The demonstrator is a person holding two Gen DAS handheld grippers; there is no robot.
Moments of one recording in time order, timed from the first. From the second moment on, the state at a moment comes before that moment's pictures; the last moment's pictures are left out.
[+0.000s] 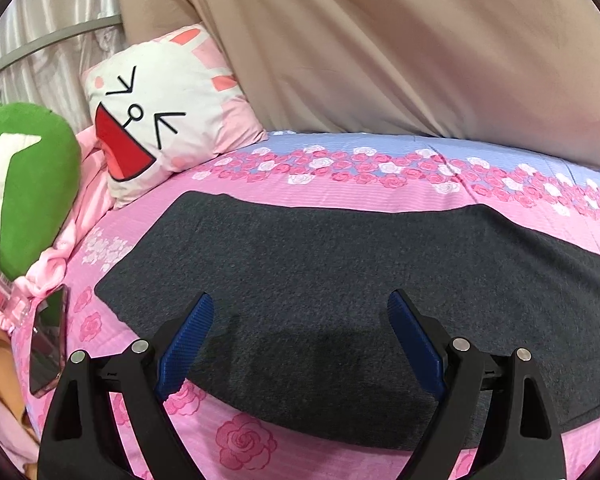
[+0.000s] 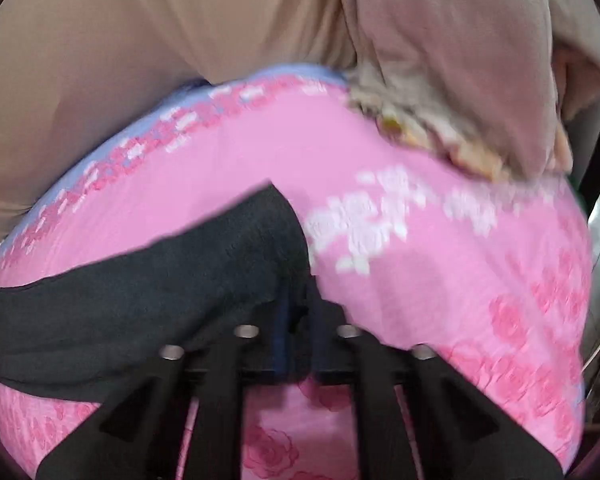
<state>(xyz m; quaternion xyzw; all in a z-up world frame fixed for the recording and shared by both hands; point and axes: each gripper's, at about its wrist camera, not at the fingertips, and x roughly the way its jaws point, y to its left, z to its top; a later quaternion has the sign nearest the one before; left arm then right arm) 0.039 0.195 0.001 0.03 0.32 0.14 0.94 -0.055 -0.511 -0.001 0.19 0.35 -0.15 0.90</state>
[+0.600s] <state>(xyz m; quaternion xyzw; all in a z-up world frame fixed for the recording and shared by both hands) 0.043 0.196 -0.002 0.03 0.34 0.14 0.93 -0.071 -0.532 -0.036 0.24 0.40 -0.15 0.87</state>
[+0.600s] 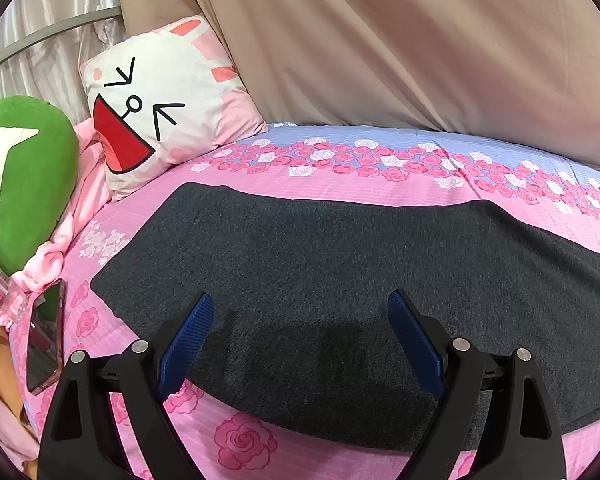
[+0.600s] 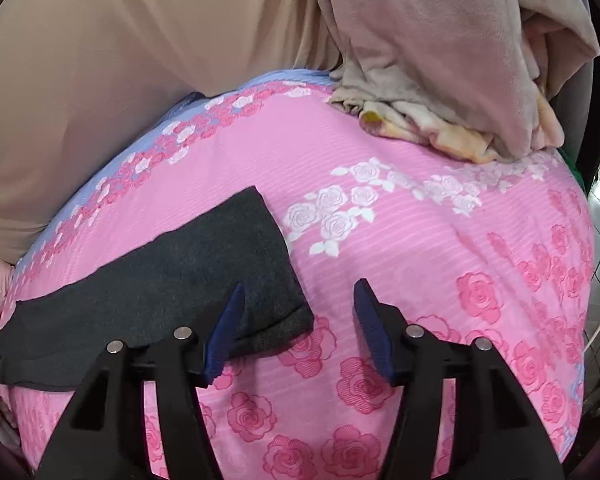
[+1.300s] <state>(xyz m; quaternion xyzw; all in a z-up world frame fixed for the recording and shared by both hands) 0.020 0.159 -0.007 0.02 0.38 0.02 0.93 -0.002 -0.318 0.025 0.12 0.37 0.05 0.92</state>
